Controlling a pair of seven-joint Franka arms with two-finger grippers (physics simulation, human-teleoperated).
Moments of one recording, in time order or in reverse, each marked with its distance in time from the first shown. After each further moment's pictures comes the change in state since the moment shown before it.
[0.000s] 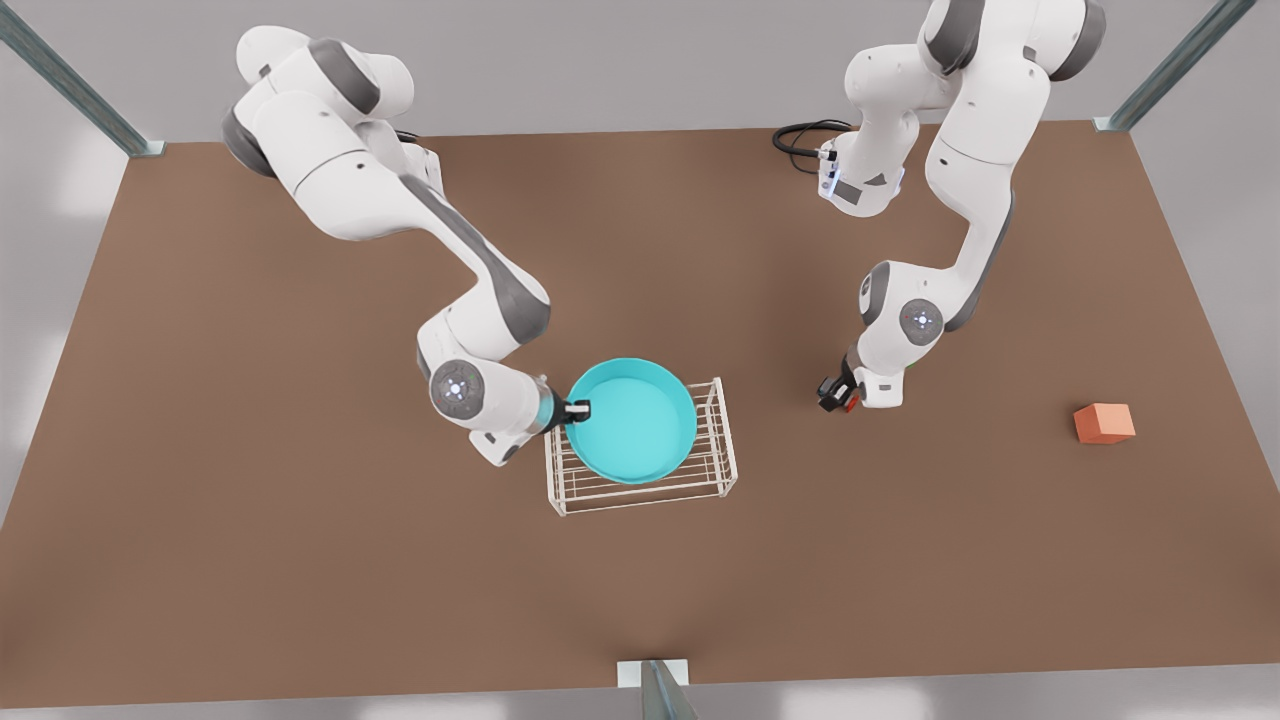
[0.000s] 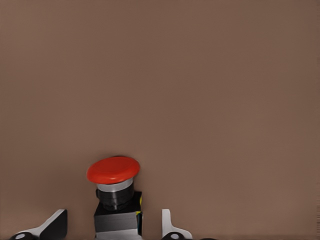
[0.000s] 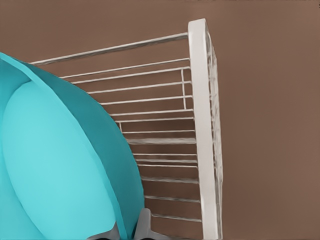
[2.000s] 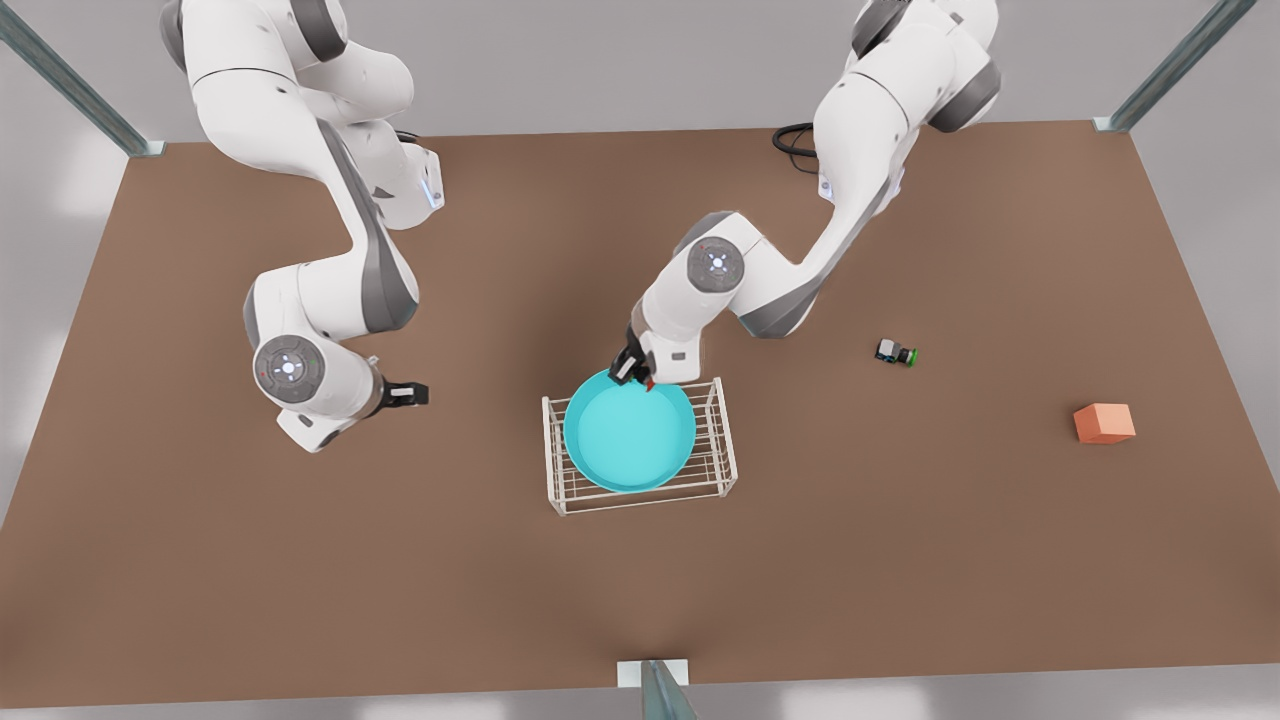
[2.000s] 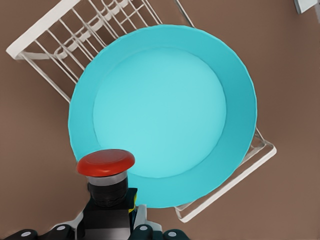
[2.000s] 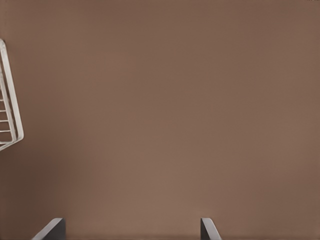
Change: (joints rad) left arm -0.398 0.208 -0.227 0.925 0.047 -0.496 -0.759; right arm 0.031 -0.339 -0.411 -0.190 -0.123 -0.345 -0.291
